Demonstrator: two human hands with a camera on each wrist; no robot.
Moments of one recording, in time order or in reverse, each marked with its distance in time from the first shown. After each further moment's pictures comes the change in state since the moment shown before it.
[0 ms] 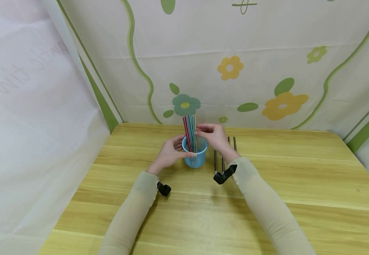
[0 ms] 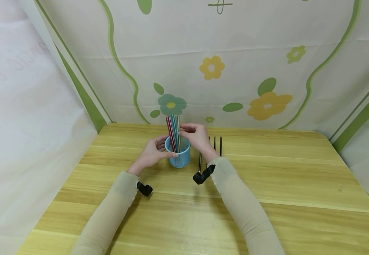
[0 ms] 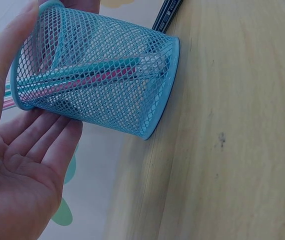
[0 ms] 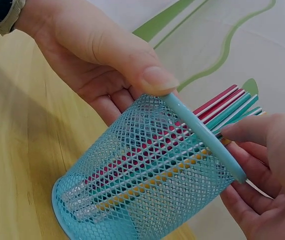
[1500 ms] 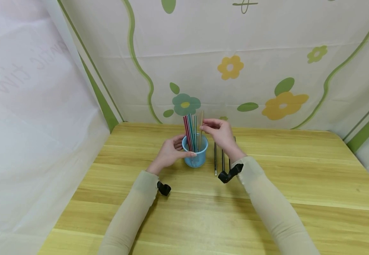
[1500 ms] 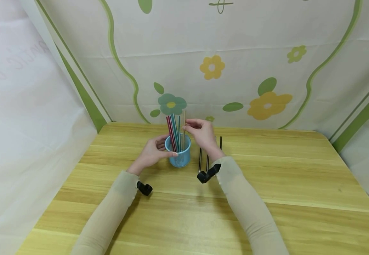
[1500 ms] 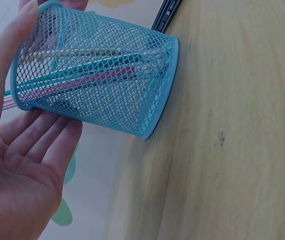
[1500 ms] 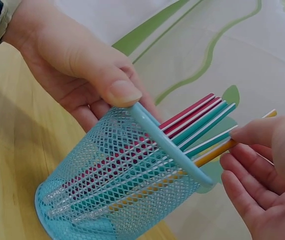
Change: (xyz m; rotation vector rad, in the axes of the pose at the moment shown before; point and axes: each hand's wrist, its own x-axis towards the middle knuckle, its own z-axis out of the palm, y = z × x) left_hand -0.001 0.001 -0.001 0.012 0.001 -0.008; right_hand -0.003 -0.009 -0.014 0.084 0.066 -0.025
